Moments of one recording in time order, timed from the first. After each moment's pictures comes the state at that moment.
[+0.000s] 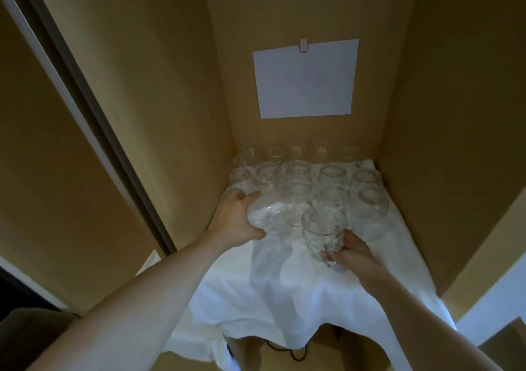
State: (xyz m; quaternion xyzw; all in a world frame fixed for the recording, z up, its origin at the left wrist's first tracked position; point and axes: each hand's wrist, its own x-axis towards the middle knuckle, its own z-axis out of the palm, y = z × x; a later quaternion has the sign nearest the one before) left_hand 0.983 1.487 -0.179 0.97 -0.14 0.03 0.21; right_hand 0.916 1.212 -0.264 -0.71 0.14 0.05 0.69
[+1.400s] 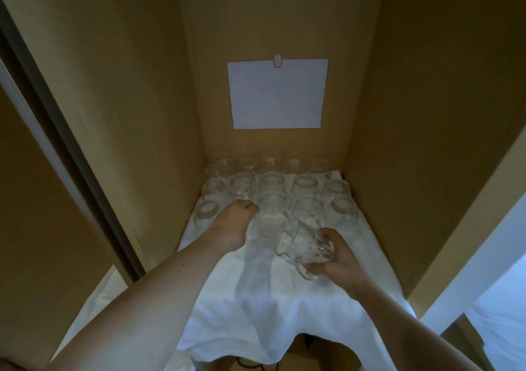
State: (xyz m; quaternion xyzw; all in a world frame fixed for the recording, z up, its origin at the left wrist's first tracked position) left_hand 1.013 1.449 -0.178 0.95 -0.30 0.02 0.06; right_hand 0.904 1.204 -0.252 -0.81 0.11 -0.02 0.58
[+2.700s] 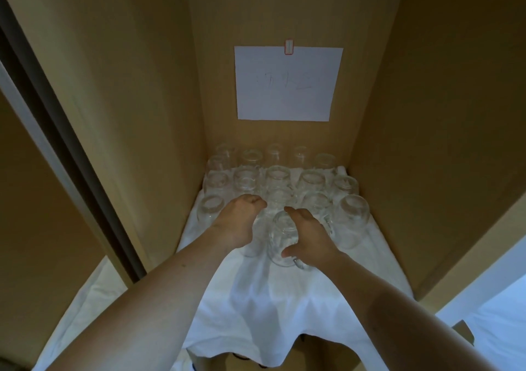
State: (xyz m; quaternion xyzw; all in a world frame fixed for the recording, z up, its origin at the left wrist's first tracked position) left_hand 1.028 1.456 -0.182 0.94 -0.32 0.03 0.11; right_hand 0.966 1.264 -0.215 -0.97 0.00 0.01 0.25
